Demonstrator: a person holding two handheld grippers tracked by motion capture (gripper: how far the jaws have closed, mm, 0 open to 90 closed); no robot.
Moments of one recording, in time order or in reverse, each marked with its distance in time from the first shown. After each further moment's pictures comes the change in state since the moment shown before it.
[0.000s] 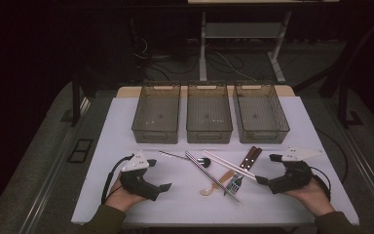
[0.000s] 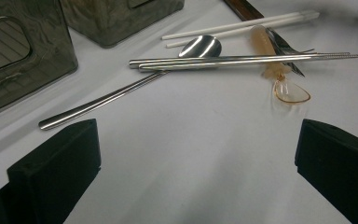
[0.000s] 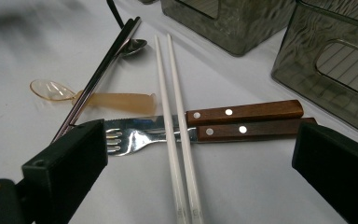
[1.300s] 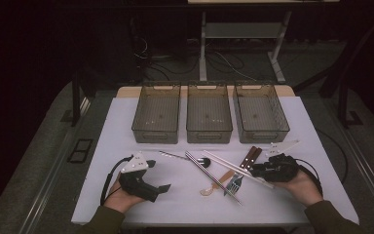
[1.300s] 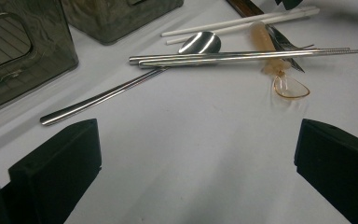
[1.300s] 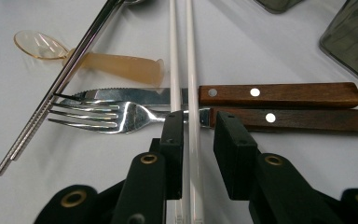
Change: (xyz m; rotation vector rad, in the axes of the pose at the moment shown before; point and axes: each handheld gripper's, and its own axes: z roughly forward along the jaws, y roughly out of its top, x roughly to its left) left arm -0.002 -0.002 -0.002 0.008 0.005 0.005; right arm -0.009 0.011 0.032 0.215 0.095 -0.054
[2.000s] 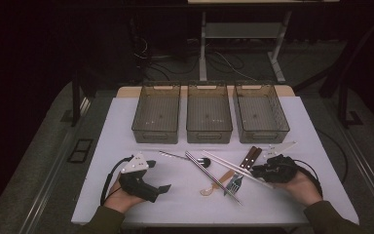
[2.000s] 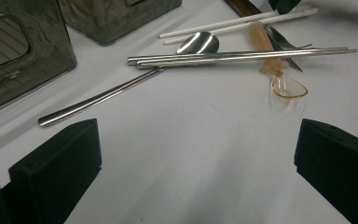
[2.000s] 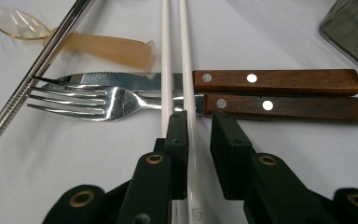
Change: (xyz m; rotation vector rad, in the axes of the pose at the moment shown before) left arm 0.000 0.000 0.000 0.000 -0.003 0.004; right arm 0.000 -0.002 0.005 0.049 -0.033 -0.023
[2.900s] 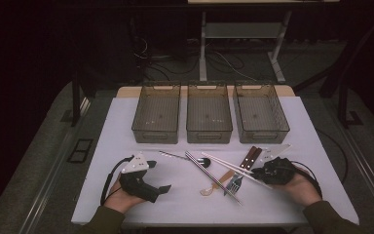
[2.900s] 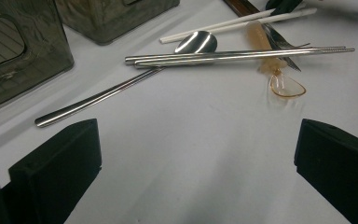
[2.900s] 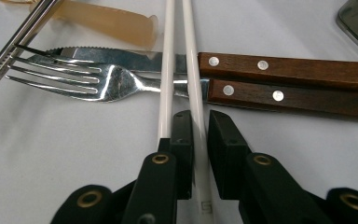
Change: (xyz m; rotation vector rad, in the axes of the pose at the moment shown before) left arm 0.000 0.000 0.001 0.003 -0.006 0.003; right arm 0.003 -0.002 0.007 0.056 -0.016 -0.071
